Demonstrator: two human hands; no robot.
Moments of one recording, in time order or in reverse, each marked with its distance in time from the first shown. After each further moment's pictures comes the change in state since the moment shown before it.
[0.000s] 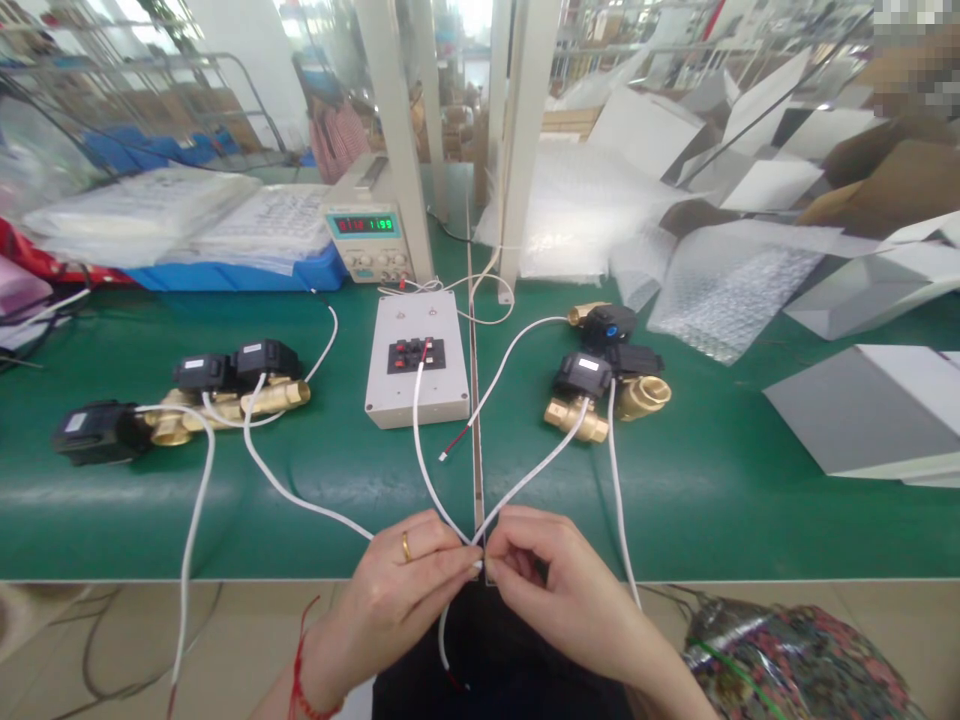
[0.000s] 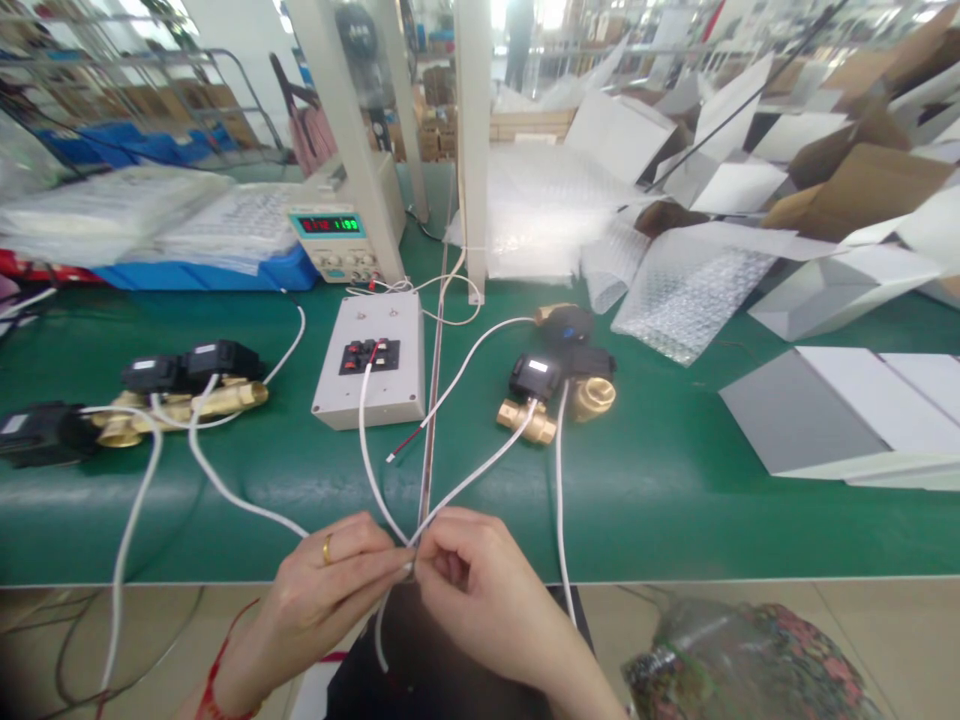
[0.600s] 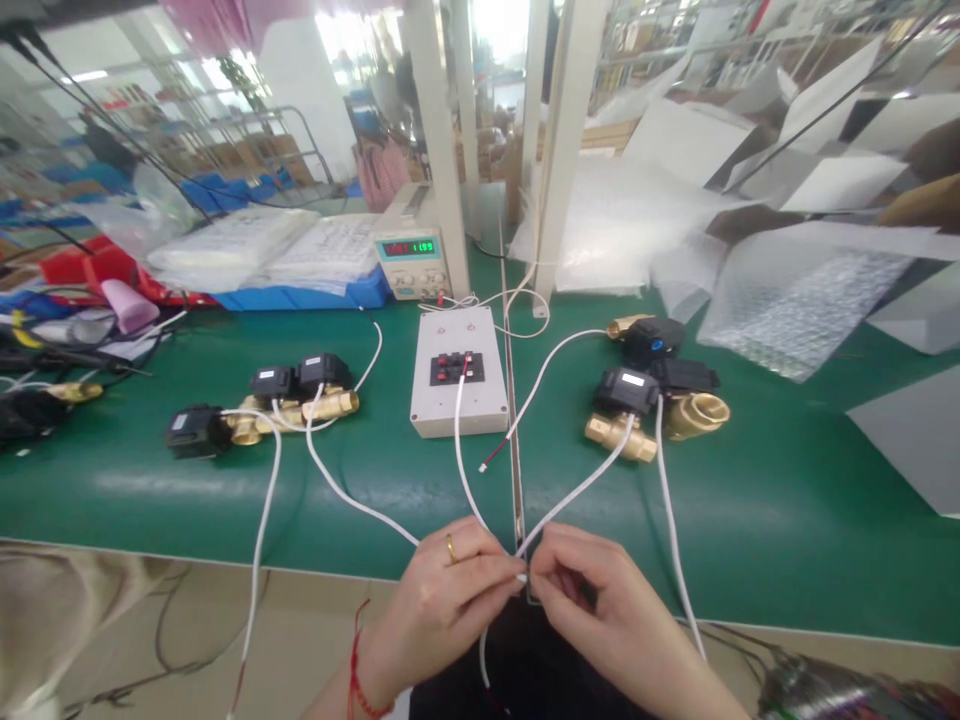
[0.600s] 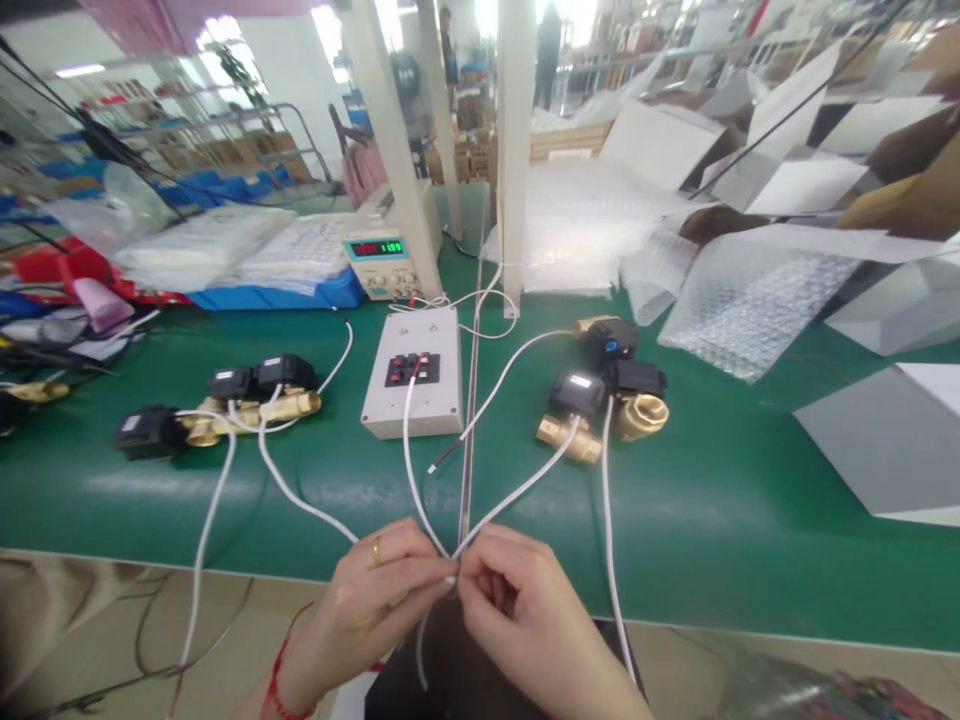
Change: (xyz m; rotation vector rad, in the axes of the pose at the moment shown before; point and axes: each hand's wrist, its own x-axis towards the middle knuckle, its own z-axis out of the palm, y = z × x) left_hand -0.003 0.003 0.004 0.047 0.072 -0.062; right_hand 0.000 0.004 0.006 -0.067 0.021 -0.030
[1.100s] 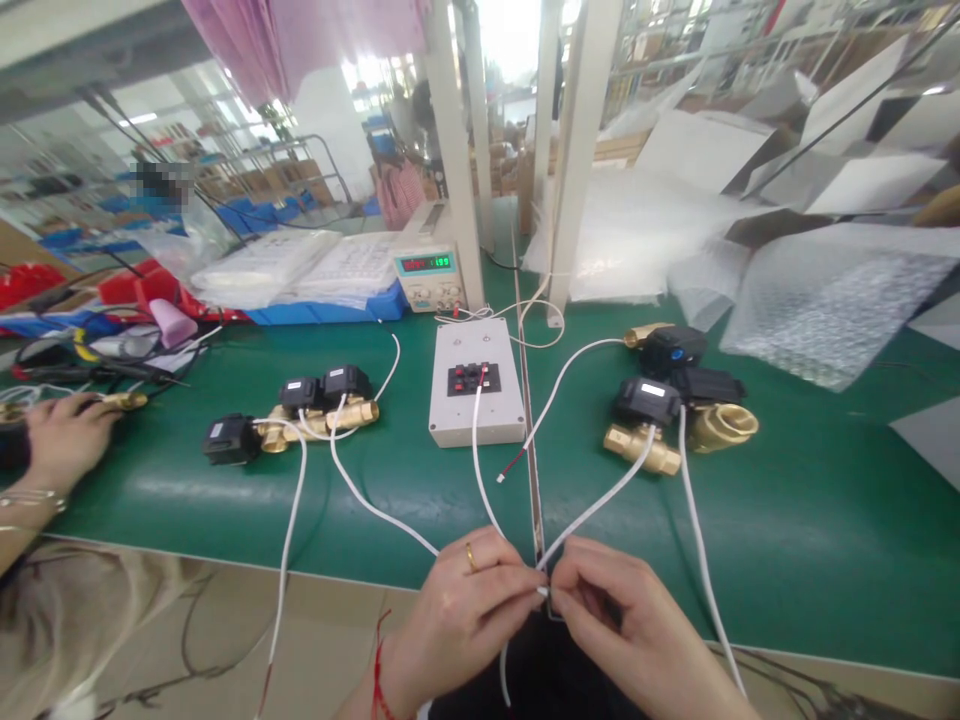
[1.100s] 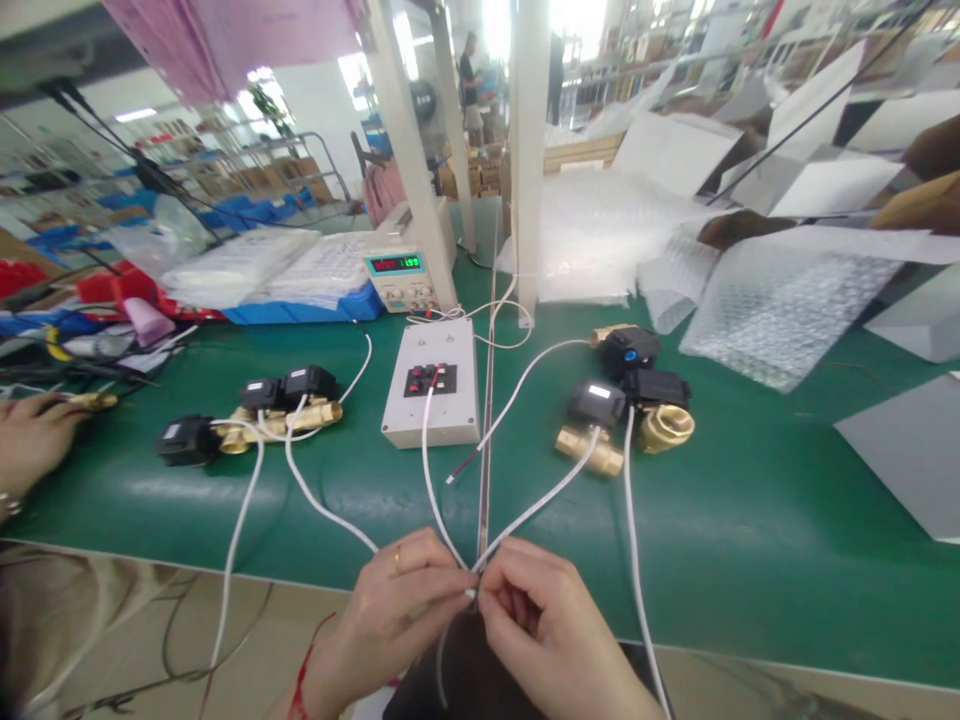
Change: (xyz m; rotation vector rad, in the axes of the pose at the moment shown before) left_hand -0.002 -0.001 0.001 -0.009 -0.003 -0.020; right_hand 0.001 0.001 0.000 -0.010 0.019 -0.015
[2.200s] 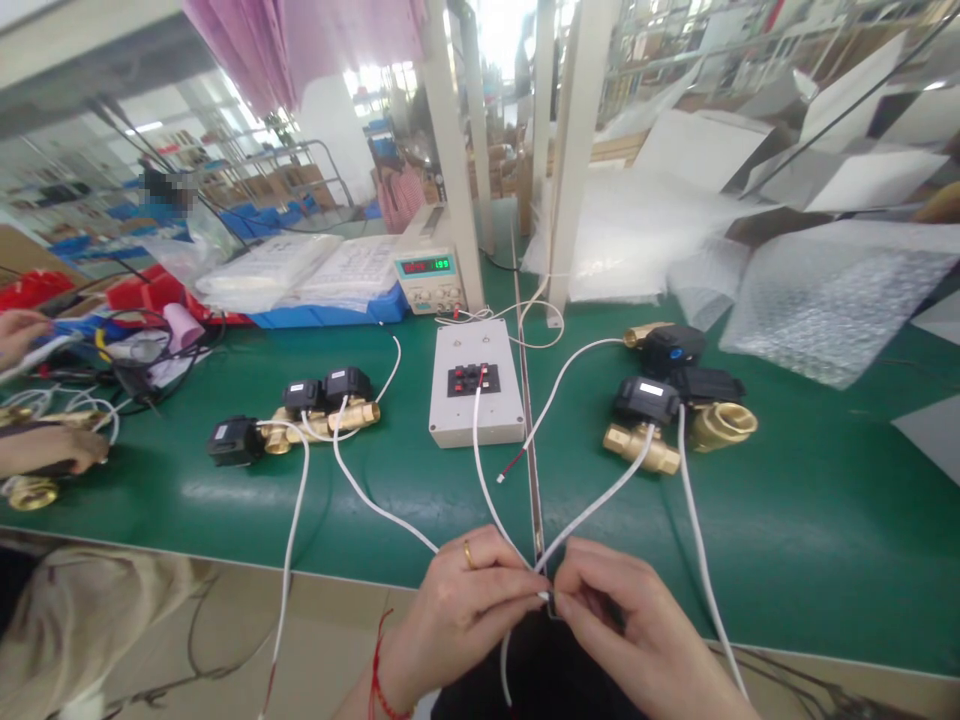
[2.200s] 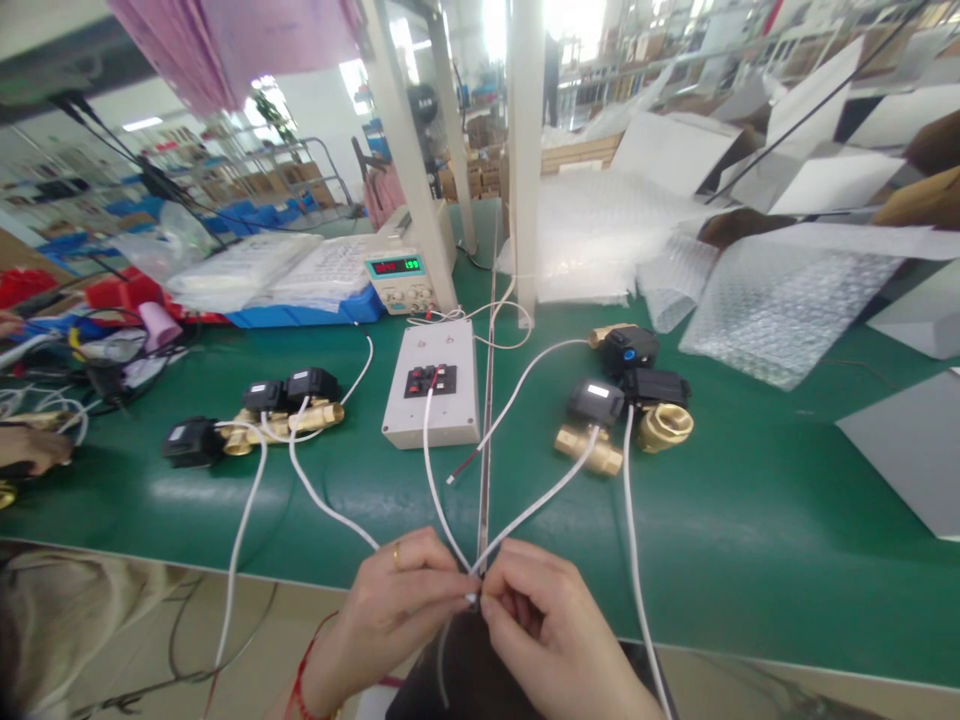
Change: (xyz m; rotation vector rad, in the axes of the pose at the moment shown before) left_hand 0.002 -0.001 -0.004 -0.076 0.007 -0.008; right_hand -0.004 -0.002 -0.005 0.045 -0.026 0.035
